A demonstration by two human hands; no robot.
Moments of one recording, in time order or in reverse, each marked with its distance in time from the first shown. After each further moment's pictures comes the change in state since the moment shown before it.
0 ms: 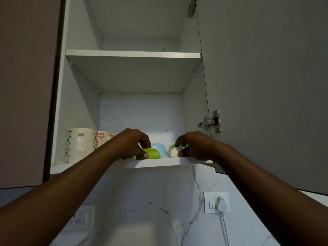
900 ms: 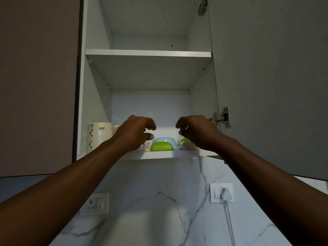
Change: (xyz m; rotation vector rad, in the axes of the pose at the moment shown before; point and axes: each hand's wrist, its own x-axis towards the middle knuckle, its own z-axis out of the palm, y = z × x) left_hand -0.031 -0.019 -0.013 -0.051 0.331 0.058; right_hand -0.008 -0.048 -0.015 0.026 0.349 -0.043
